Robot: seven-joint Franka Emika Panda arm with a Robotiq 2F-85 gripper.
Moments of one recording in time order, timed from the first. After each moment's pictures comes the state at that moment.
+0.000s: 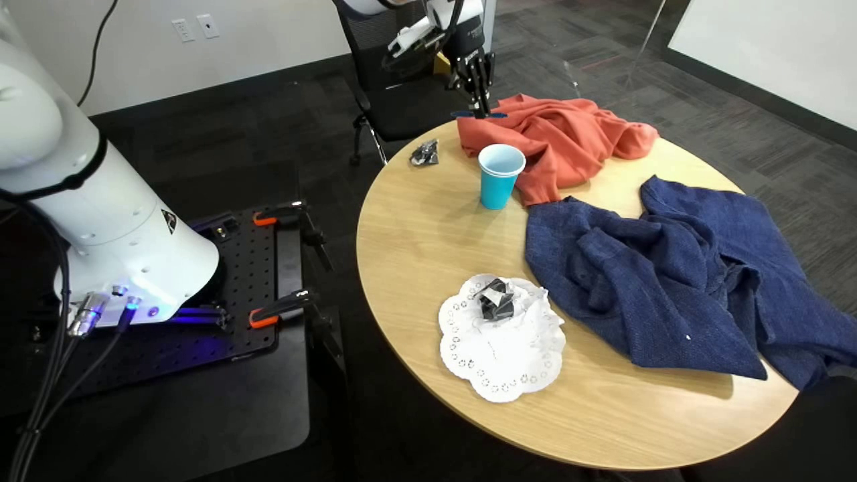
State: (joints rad) arm 0.52 0.33 -0.24 -2.18 -0.56 2.66 1.71
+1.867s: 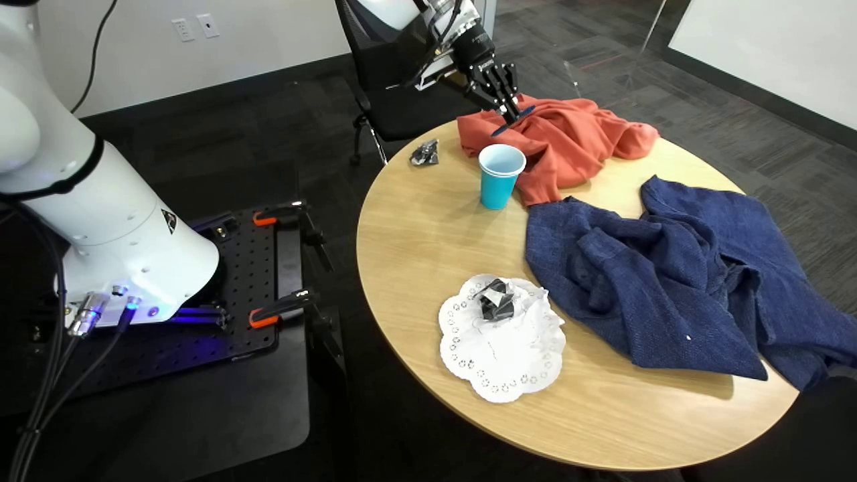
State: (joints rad) arm 0.36 0.55 0.06 -1.90 -1.20 2.11 2.30
